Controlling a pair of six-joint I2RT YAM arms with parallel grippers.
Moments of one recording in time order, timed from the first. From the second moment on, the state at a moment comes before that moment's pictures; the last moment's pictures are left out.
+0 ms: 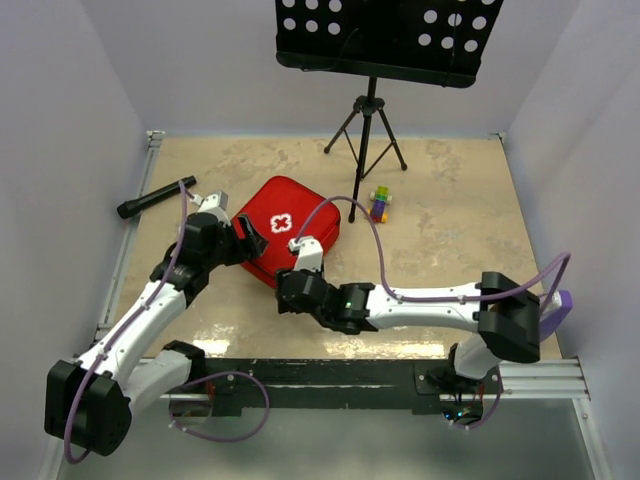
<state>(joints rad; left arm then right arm) -0.31 0.98 0.63 -0.23 0.08 -0.56 1.30 1.59 1.04 -0.15 0.57 0.79</state>
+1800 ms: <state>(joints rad) -0.24 1.18 0.75 -0.24 0.01 -0.44 1.00 1.62 0.73 0.37 0.07 0.37</state>
